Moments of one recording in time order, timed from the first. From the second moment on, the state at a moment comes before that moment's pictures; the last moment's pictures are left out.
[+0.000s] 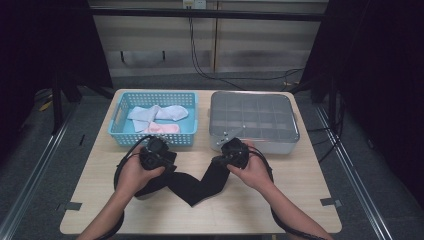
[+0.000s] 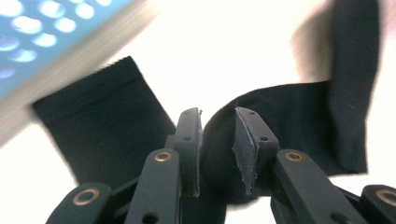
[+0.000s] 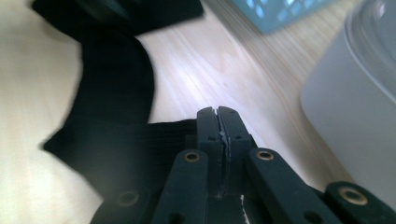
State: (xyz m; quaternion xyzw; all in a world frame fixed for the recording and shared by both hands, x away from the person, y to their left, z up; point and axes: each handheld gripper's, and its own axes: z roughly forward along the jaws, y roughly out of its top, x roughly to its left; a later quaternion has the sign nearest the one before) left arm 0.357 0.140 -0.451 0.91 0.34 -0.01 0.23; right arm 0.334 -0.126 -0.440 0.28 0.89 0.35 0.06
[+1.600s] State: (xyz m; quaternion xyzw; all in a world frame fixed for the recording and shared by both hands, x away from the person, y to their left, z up) left arm 0.341 0.222 -0.442 0.86 0.43 0.05 0.25; right arm 0.285 -0.178 -0.489 0.31 0.89 0.32 0.06
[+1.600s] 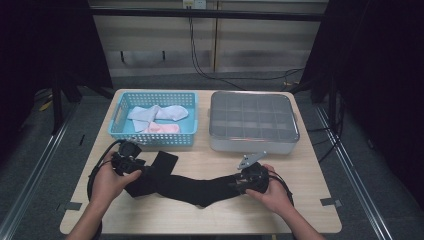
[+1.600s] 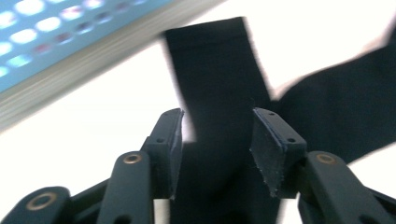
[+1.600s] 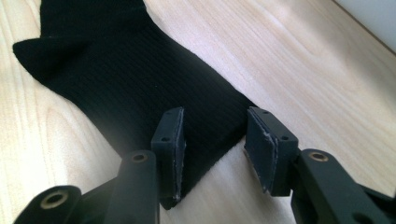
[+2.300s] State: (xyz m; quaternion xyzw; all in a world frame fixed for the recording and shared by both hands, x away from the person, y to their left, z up) left arm 0.376 0.195 -0.475 0.88 0.41 0.01 0.23; right arm 0.291 -0.171 -0.489 0.31 0.90 0.31 0.07
